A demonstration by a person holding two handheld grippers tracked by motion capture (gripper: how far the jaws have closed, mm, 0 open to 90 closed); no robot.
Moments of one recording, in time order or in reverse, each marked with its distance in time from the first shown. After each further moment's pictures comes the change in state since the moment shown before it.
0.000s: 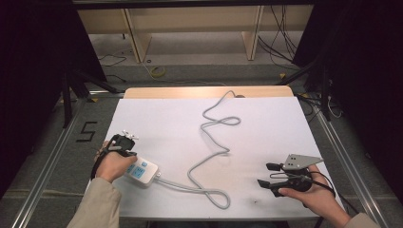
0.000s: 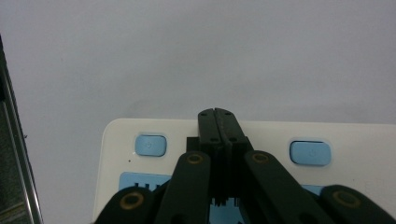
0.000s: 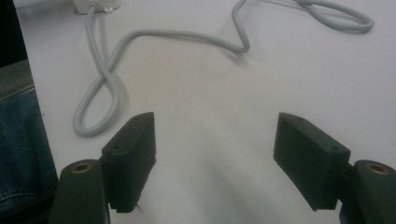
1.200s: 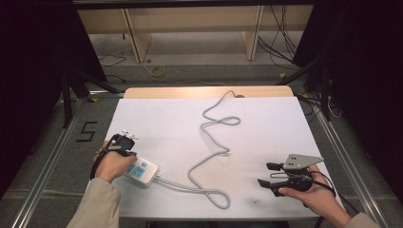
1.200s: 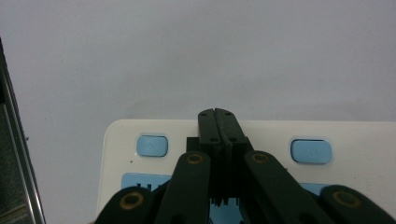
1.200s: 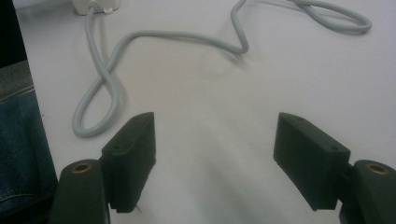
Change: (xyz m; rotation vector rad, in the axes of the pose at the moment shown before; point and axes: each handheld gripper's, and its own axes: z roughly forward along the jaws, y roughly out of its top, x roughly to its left) left arm 0.001 0.000 0.000 -0.004 -0.007 0.002; right arm -0.001 0.000 -0.001 -0.002 -0.003 -0.005
